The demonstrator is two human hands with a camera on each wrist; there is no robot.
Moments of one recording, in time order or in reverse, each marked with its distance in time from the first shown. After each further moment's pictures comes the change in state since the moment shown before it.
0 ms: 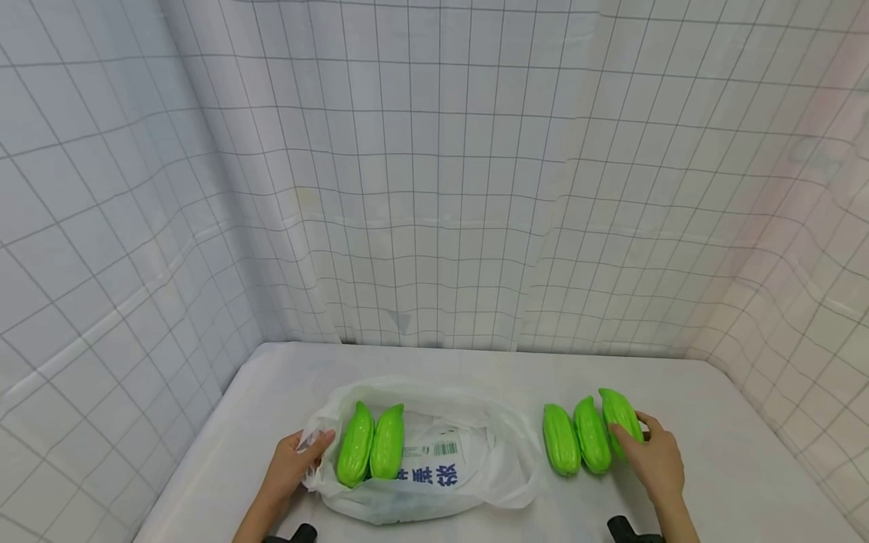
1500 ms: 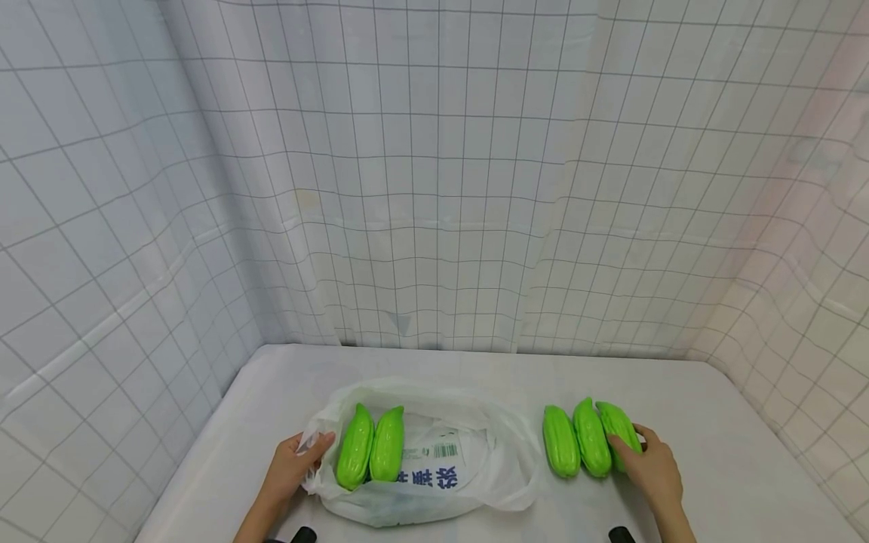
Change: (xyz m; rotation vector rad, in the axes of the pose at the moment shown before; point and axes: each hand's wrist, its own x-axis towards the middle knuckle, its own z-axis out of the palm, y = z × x) left_hand 0.002 -0.002 0.001 0.007 0.008 0.001; right_hand 0.001 0.011 0.009 -0.042 -0.074 0.047
